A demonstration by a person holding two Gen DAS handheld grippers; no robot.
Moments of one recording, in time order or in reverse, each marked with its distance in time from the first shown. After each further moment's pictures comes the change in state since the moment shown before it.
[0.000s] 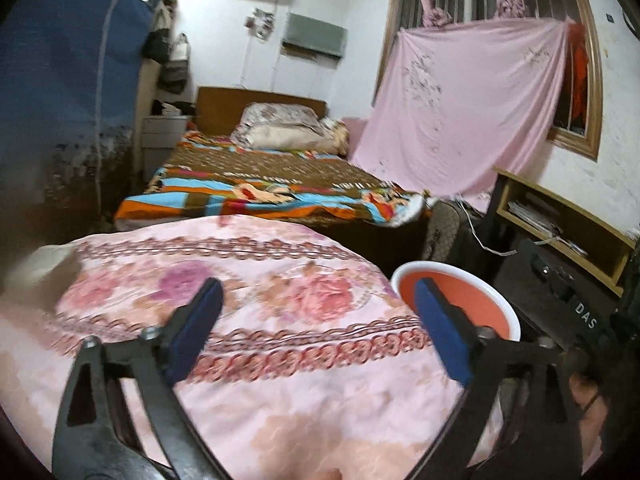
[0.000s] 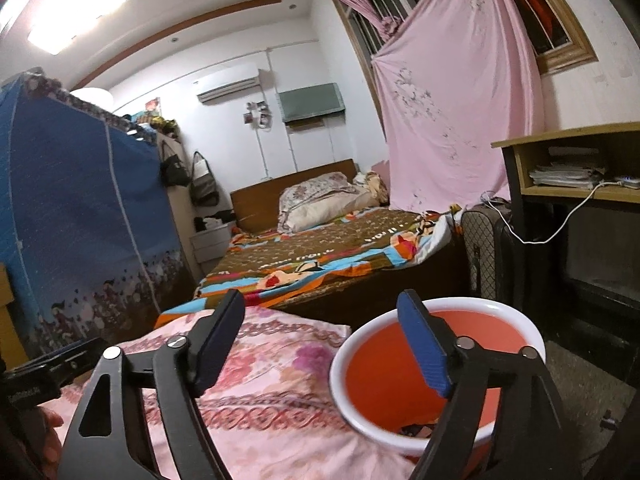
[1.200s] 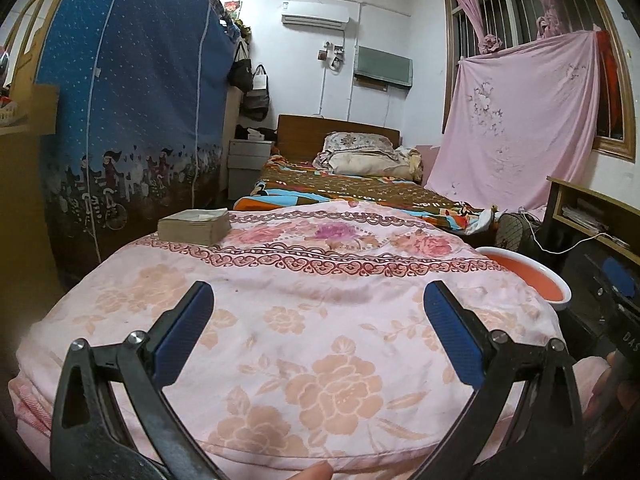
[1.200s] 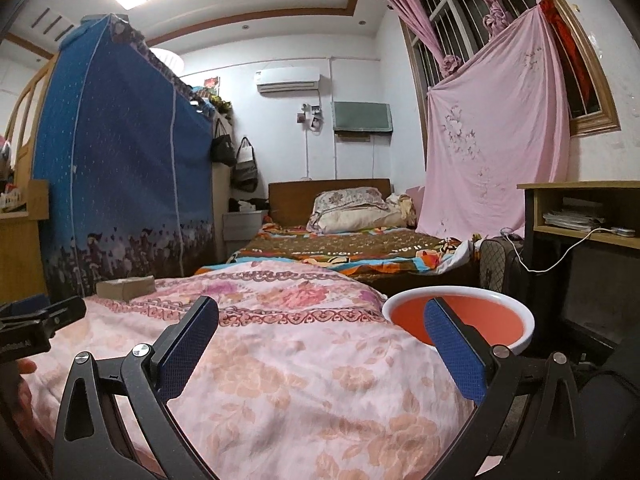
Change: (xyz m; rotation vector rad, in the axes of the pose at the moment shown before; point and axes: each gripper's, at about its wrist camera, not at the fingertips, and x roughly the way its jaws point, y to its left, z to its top) left arm -0.121 0.071 -0.085 -0.014 -0.110 0.259; right arm -0.110 0.084 -0.085 -0.229 -0.044 0.064
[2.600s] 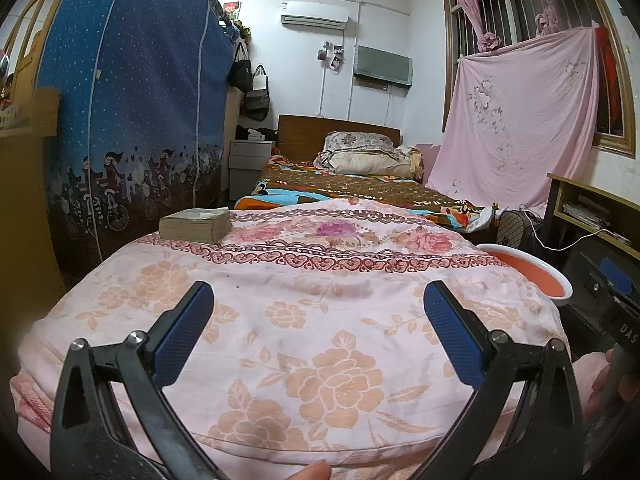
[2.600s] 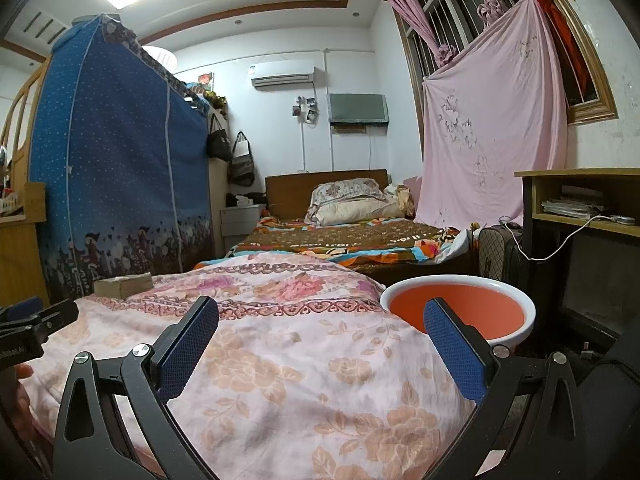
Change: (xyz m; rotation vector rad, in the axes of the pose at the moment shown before) left arm -0.004 0.001 -0.004 0.007 -0.002 0.002; right arm 0.000 0.001 -0.005 0.021 0.021 -0.007
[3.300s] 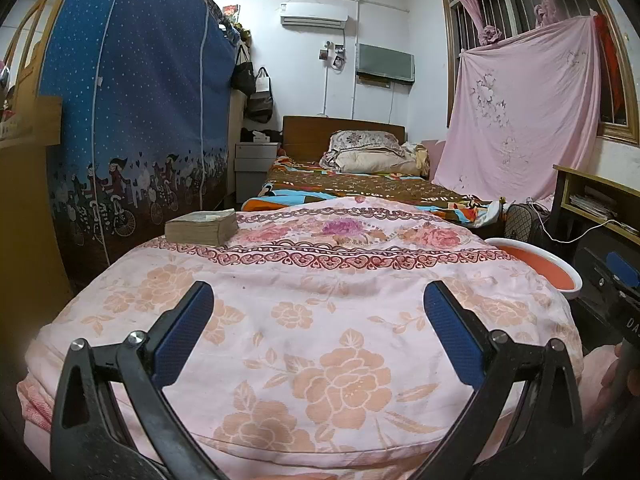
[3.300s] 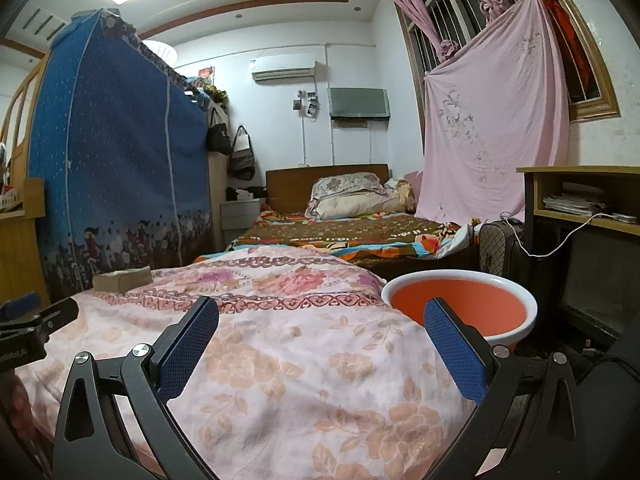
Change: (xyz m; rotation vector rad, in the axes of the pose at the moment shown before) left arm 0.004 -0.003 0.000 0.031 0.002 0.031; right arm 0.003 0.006 -0.004 -0.002 0.025 -0.002
